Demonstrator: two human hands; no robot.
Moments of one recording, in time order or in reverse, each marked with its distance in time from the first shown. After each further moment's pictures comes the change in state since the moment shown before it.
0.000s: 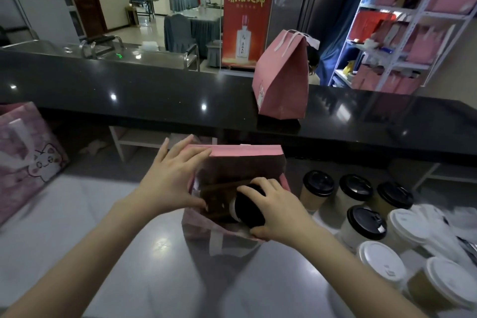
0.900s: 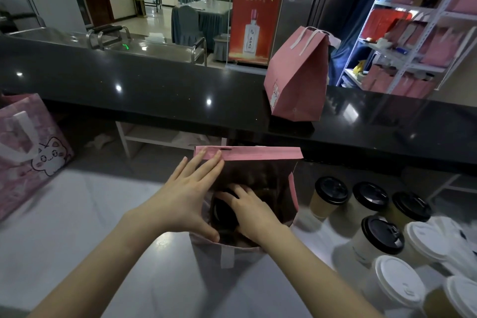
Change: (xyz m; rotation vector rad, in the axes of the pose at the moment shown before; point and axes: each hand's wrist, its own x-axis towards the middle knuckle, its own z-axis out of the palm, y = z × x) left_hand -0.008 -0.004 0.018 -0.115 -0.134 0.053; right_hand 0.071 -0.037 0.049 0.146 -0.080 0.005
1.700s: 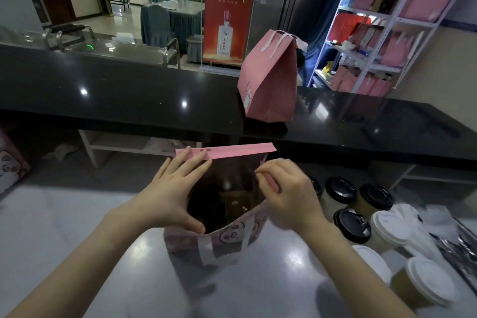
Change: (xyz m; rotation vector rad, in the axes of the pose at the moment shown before) left_hand 0.030 0.004 -0.007 -0.077 -0.082 0.014; right_hand -0.066 0.048 -0.086 0.170 0.758 -0.014
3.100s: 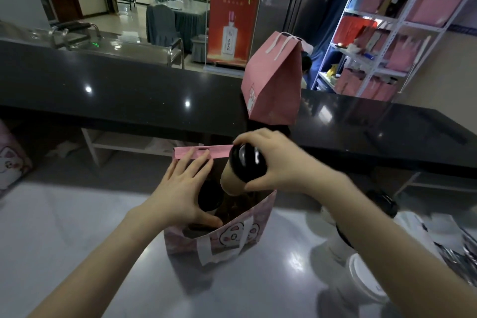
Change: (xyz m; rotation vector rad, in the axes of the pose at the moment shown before) left_hand 0.020 0.005 0.018 -0.012 0.083 -0.055; right_hand 0.084 -0.016 -0.030 -0.076 -0.647 0.007
